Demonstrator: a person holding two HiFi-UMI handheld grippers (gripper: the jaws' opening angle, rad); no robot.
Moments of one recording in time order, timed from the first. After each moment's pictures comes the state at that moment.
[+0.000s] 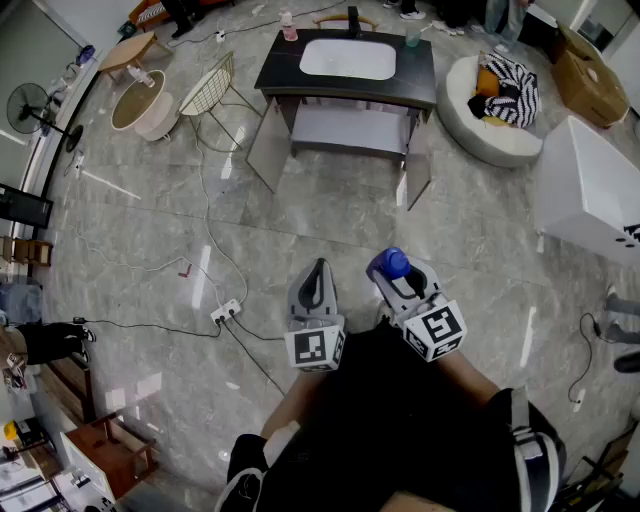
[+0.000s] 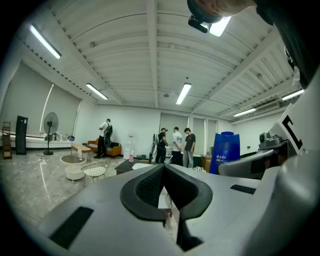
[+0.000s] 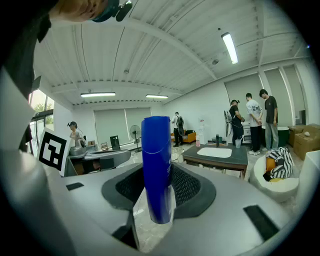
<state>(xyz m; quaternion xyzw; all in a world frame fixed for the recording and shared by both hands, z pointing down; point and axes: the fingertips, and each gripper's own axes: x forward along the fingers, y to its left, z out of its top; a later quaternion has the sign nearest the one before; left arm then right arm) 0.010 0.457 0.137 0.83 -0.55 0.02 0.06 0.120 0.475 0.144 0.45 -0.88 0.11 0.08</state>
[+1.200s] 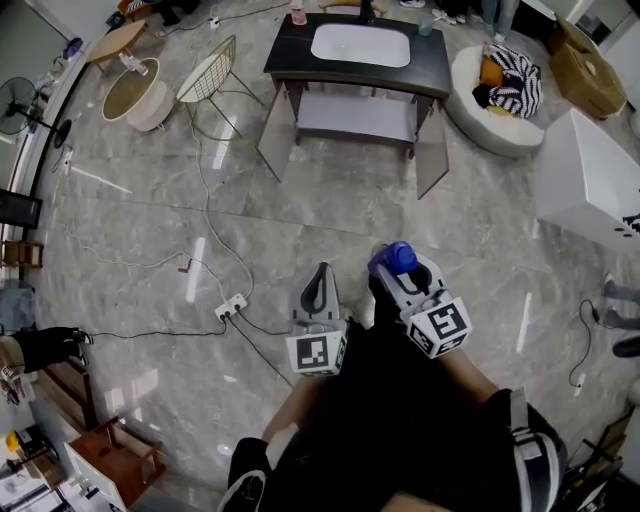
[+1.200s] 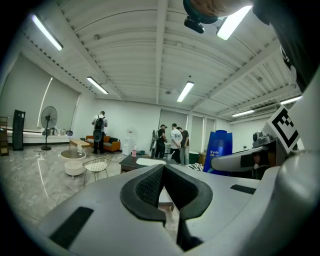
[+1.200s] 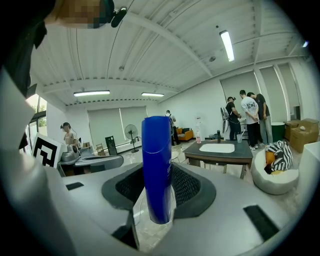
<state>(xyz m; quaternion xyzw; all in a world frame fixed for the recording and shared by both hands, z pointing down) -0.086 0.455 0.169 0.84 -0.54 0.03 0.09 0.030 0.458 0.165 0.47 -0.87 0.13 0.08</state>
